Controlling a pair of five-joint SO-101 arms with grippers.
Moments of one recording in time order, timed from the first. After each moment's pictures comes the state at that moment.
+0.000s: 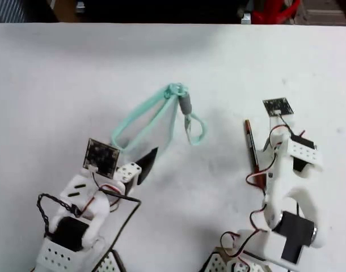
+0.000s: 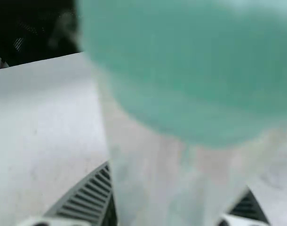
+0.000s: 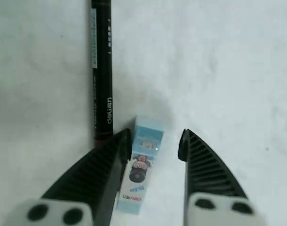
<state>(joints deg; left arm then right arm) 15.3 -97.9 87.7 43.7 -0.7 19.7 -6.5 42.5 49.4 32.7</state>
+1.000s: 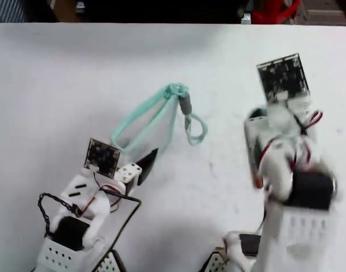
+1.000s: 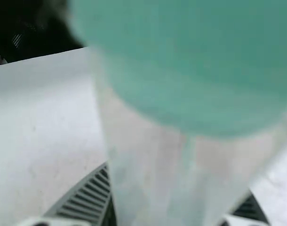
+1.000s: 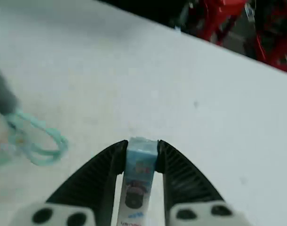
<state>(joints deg) 15.3 -97.8 88.4 43.8 -0.7 0.2 -49.3 12.8 80.1 22.5</state>
